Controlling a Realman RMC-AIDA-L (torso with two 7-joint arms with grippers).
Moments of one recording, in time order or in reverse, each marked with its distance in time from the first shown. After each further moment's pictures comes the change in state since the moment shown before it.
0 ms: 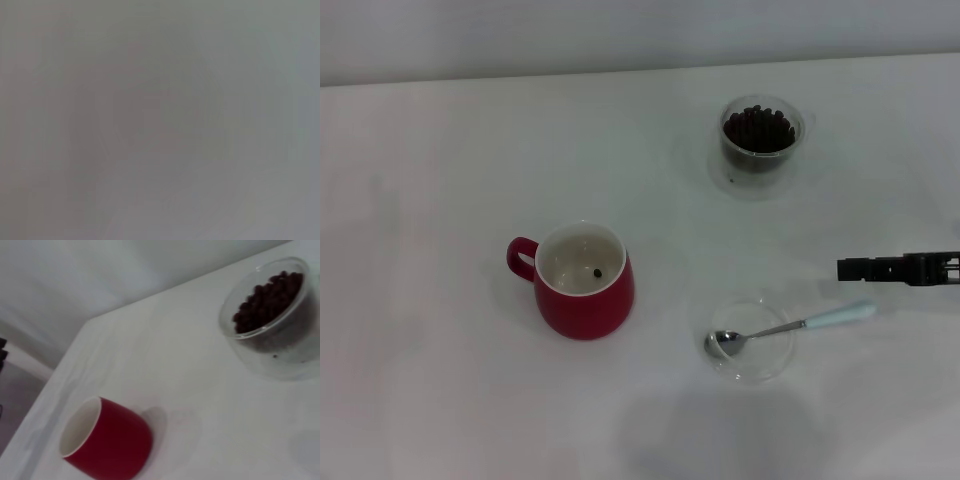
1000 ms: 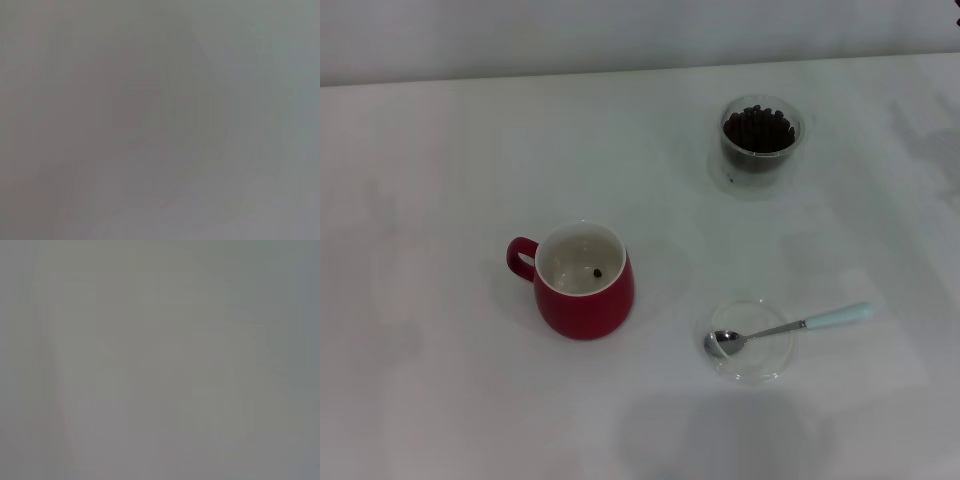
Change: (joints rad) left arm 0.013 -0.001 0.000 0.015 0.000 0.000 -0.006; right arm -0.092 0.092 0.017 -0.263 1.143 0.360 -0.990
